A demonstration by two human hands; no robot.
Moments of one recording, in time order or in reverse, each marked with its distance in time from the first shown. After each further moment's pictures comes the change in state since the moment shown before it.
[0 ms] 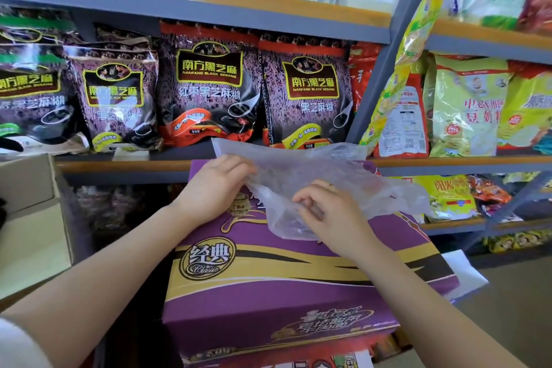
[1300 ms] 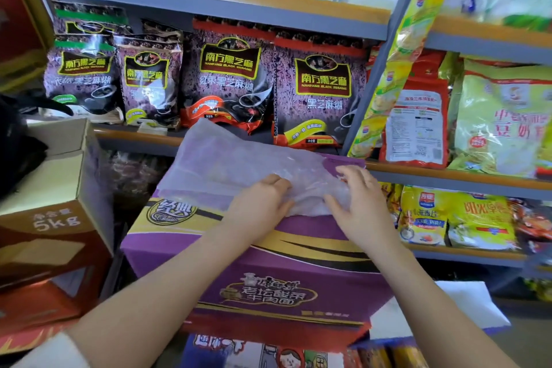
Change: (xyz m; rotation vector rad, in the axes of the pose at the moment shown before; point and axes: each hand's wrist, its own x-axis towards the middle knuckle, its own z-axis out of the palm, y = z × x) left_hand 0.030 0.167 0.038 0.007 -0.281 -0.581; right_hand -0.038 0.087 -0.058 -0.108 0.100 0.060
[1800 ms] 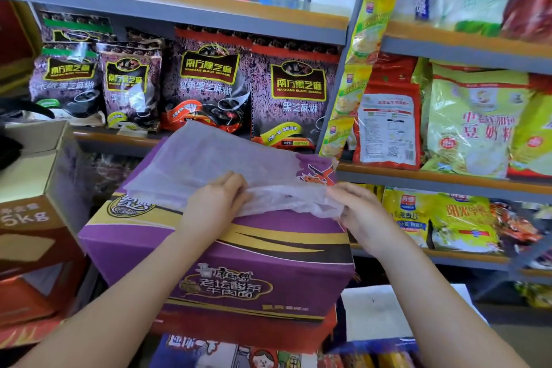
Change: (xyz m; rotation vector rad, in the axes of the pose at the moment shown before) left_hand -0.013 0.004 0.016 0.014 0.442 0.100; right_hand -0.014 0.055 -0.041 1.148 -0.262 0.470
